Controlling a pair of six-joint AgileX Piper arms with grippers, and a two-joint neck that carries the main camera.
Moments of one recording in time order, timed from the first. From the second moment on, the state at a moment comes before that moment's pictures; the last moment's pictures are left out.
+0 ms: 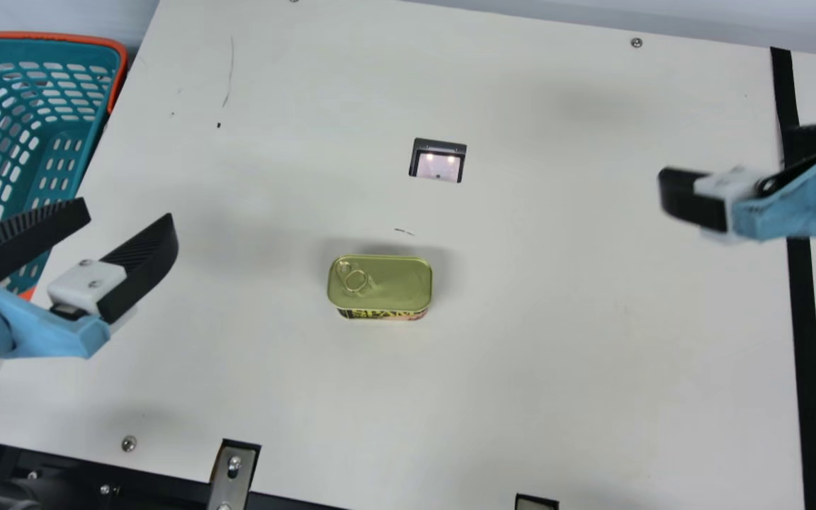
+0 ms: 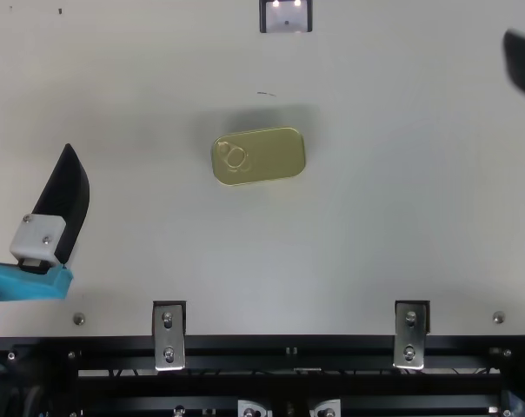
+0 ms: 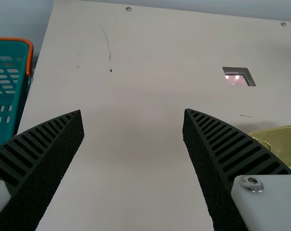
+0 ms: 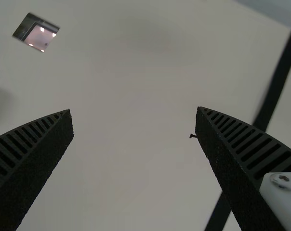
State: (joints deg) left arm -2.5 31.7 -20.5 -20.5 31.1 12.4; right arm -5.0 77.8 -63.3 20.9 50.7 -42.1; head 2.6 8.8
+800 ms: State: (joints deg) left arm -2.5 31.7 -20.5 -20.5 31.1 12.4; right arm -8.9 81.1 -54.0 36.5 55.2 -64.6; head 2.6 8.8
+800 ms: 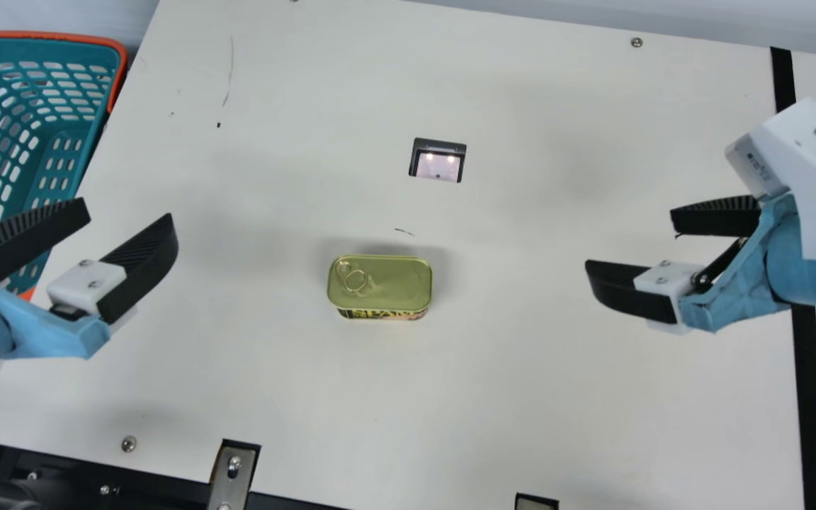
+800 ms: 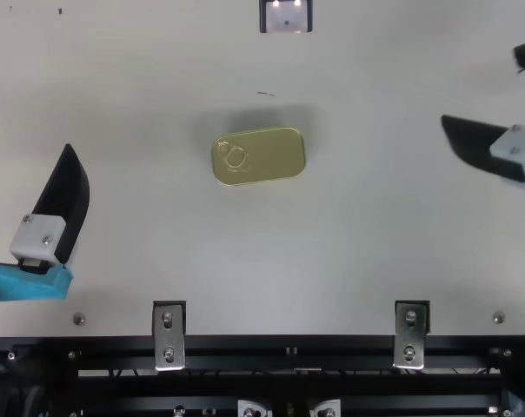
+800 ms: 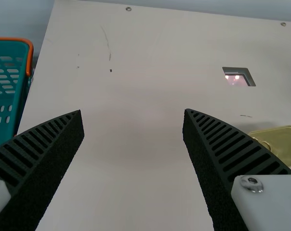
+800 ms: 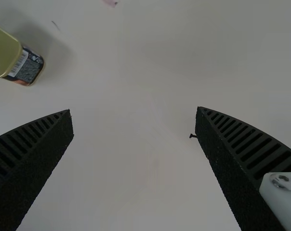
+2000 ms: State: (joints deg) left arm -2.5 31.7 -20.5 -20.5 31.1 12.4; right arm -4.7 90.1 -41.3 58.4 52.3 -103.8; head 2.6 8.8
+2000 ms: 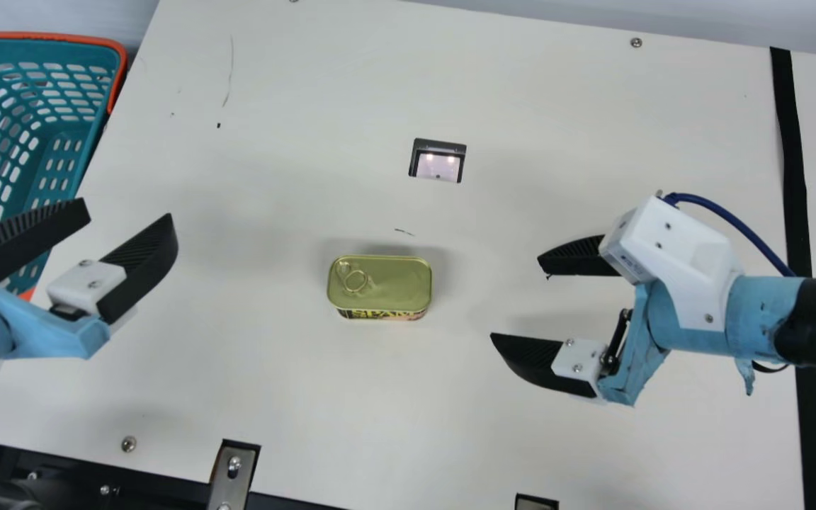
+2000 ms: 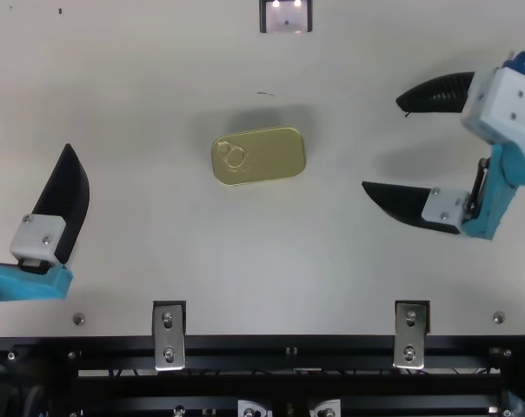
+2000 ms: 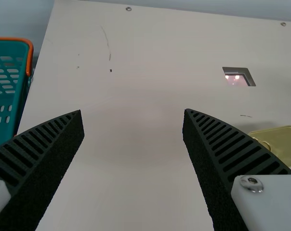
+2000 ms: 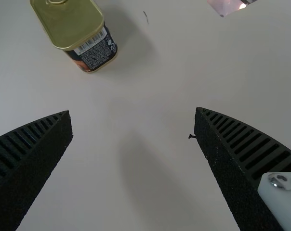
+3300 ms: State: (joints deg) left arm -2.5 31.7 -20.5 -20.5 31.1 12.4; right arm -6.3 92.0 -41.8 62.6 54.2 -109.7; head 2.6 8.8
